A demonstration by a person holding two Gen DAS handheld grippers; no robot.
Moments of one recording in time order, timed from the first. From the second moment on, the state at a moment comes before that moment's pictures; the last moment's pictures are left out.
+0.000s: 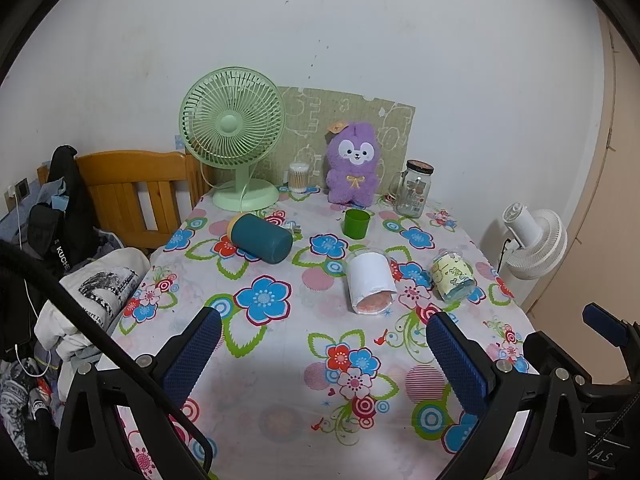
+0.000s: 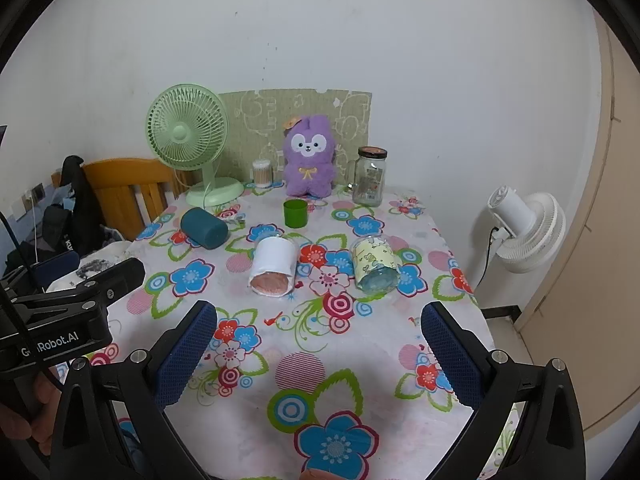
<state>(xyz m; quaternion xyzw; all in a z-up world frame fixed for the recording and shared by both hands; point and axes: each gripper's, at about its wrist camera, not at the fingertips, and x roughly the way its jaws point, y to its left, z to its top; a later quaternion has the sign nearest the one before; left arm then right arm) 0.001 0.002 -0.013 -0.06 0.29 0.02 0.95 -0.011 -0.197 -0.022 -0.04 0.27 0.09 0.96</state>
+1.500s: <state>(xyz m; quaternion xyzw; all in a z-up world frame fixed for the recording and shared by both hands) 0.173 0.020 -0.097 0.10 0.38 -0.12 0.91 0.186 -0.145 -0.106 -0.03 0.42 0.12 0.90</state>
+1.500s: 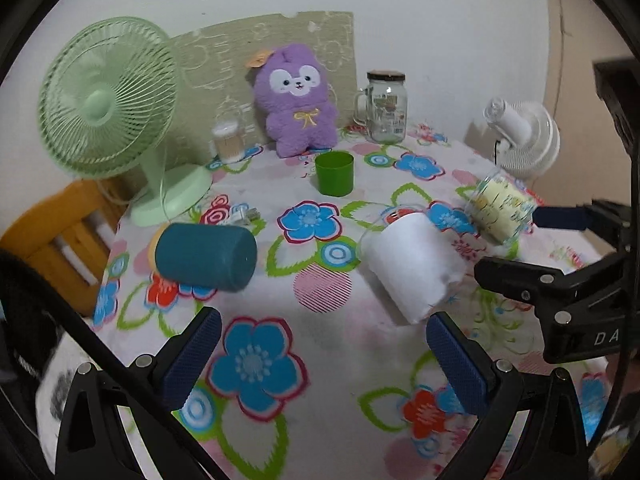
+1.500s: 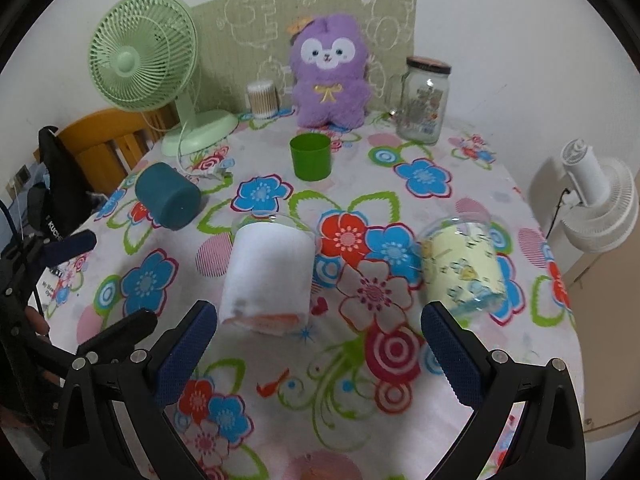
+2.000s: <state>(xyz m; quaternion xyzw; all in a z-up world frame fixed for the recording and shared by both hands) 0.223 0.029 -0.122 0.14 0.40 -0.16 0.89 0.249 -0.121 -0.146 0.01 0.49 0.13 0.86</state>
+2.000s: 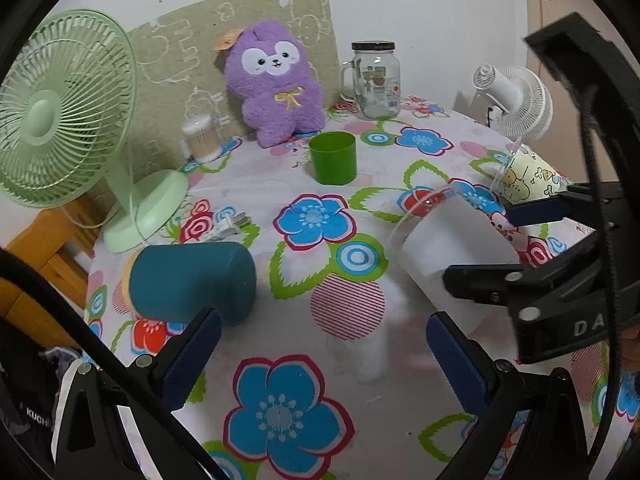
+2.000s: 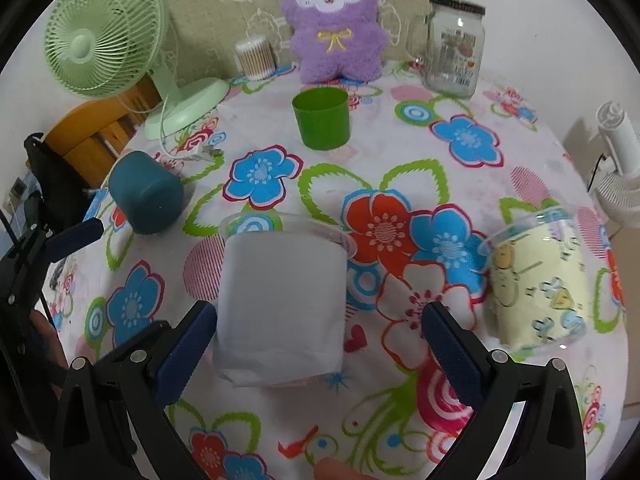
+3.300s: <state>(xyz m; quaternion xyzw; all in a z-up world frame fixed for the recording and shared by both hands) 0.077 -0.013 -0.110 0.16 0.40 -0.22 0.88 0.104 -0.130 -0.119 -0.08 0.46 0.20 0.86</state>
